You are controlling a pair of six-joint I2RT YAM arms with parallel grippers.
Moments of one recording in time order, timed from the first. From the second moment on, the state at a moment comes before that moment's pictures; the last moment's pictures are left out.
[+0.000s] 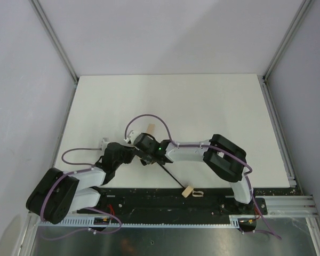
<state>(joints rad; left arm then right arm) -0.43 1.20 0.14 0.48 -0.08 -1.47 1.11 2.02 1.33 -0.18 0.21 -0.03</state>
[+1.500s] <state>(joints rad) -0.38 1.33 0.20 0.61 0.09 -1.45 0.71 2.13 1.15 0.40 -1.01 0.66</state>
